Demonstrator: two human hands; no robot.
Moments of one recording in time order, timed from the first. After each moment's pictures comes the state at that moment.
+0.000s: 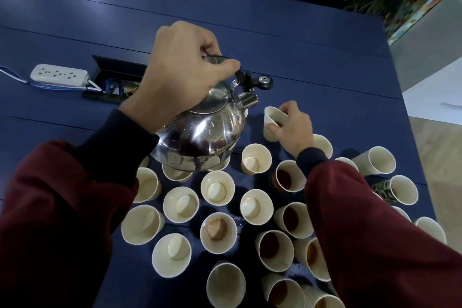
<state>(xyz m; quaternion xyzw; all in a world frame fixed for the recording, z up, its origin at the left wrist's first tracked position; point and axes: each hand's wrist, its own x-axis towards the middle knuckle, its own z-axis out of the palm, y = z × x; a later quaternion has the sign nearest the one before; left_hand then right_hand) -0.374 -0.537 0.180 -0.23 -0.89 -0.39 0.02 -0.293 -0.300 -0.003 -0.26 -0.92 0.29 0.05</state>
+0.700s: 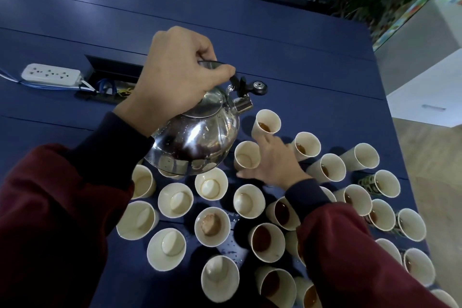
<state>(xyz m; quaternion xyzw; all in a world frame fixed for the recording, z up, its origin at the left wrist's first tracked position) -0.360 -0.542 0.184 -0.24 -0.88 -0.41 0.01 -0.237 -0.351 0.015 -0.12 -0.97 0.15 -0.15</state>
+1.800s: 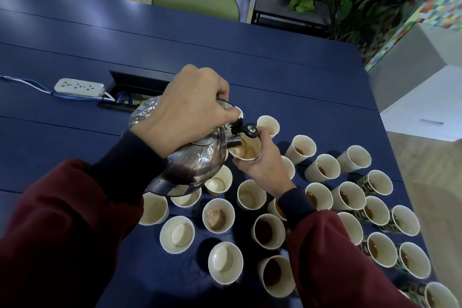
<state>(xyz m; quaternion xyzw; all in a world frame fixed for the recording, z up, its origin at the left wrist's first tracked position) -0.304 -0.566 0.195 -0.32 -0.90 -0.29 0.03 -0.205 -0.403 0.046 -0.14 -0.84 0.52 0.10</state>
